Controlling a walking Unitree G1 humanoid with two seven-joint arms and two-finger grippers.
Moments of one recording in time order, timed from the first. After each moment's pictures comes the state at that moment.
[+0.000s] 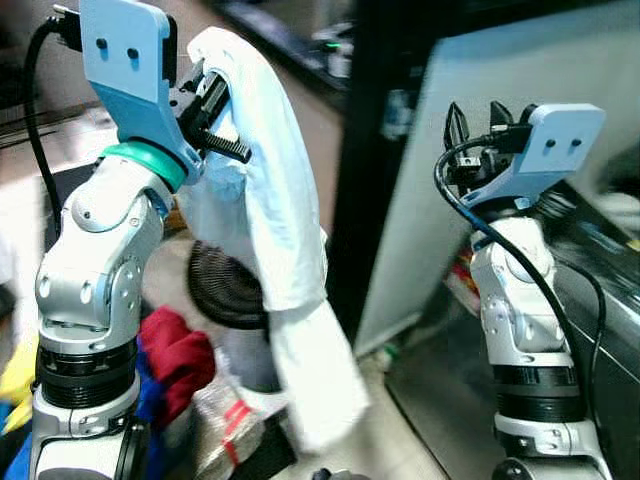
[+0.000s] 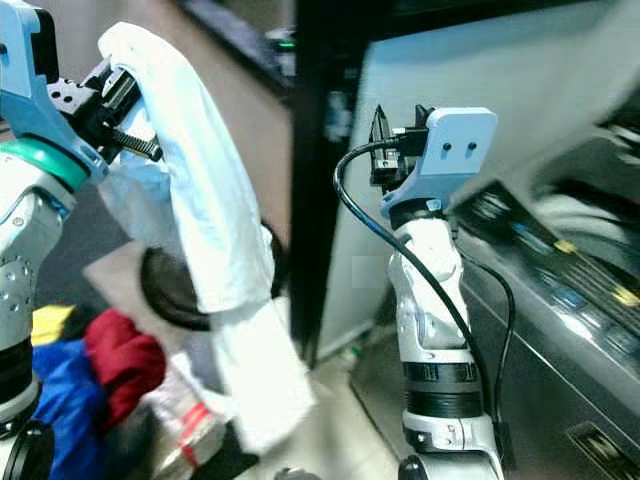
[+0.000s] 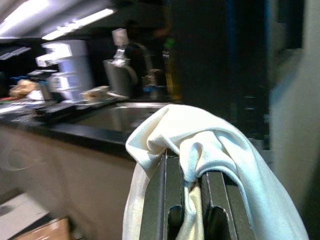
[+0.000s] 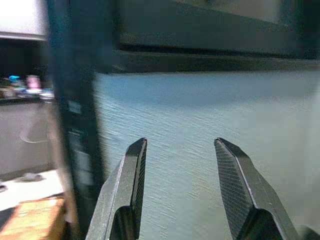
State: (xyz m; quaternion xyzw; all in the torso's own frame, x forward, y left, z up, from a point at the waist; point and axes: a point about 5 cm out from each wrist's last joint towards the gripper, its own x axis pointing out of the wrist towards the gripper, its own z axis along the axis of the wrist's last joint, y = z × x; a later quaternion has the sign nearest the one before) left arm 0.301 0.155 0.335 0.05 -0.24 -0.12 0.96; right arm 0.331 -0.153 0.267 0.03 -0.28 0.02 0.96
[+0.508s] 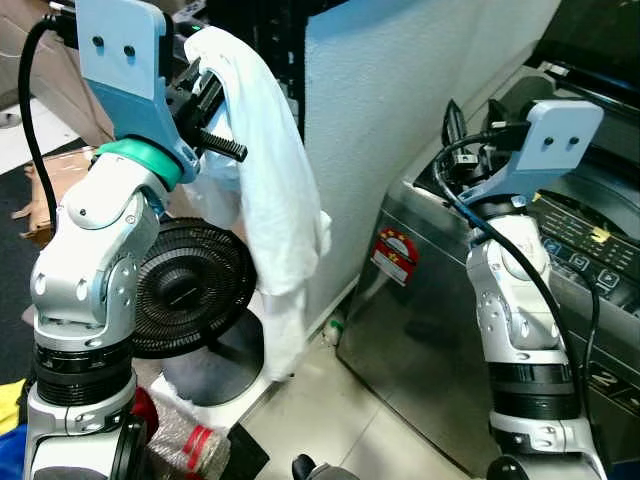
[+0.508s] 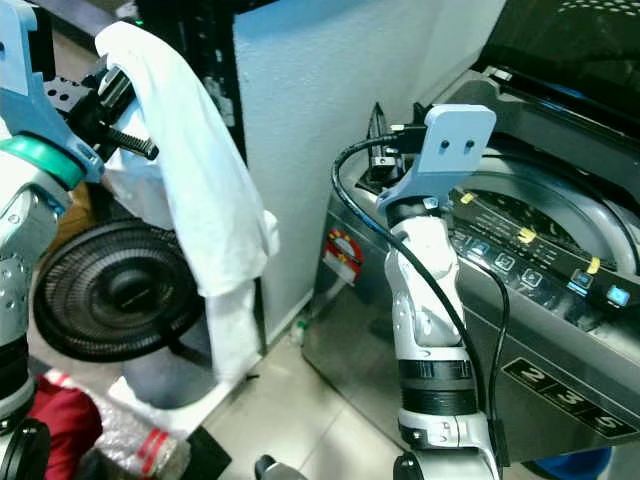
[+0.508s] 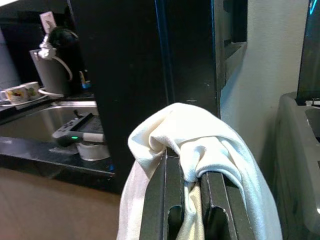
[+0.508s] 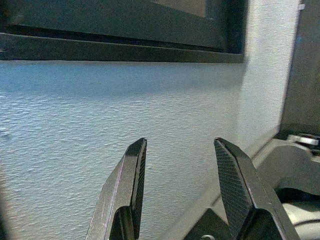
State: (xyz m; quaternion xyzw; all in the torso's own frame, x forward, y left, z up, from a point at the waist) left arm 0.304 0.156 0.332 0.05 -0.23 -0.12 0.96; right arm 0.331 -0.153 0.268 0.03 -0.28 0.02 0.96
